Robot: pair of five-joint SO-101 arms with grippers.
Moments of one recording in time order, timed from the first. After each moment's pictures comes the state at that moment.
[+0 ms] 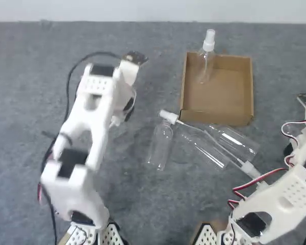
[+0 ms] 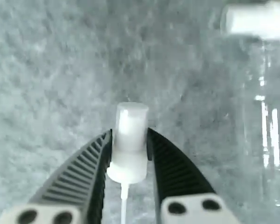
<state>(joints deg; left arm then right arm) 3.0 17.5 -0.4 83.7 -14.8 42.3 25.6 0.7 68.3 51.8</state>
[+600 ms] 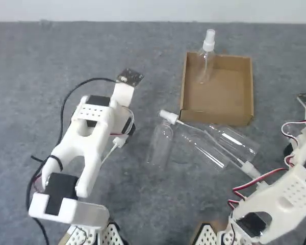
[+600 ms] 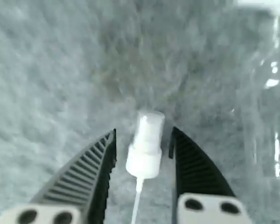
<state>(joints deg) 3.1 0.0 30.9 62.6 -12.0 42.3 25.6 0.7 68.3 51.8</state>
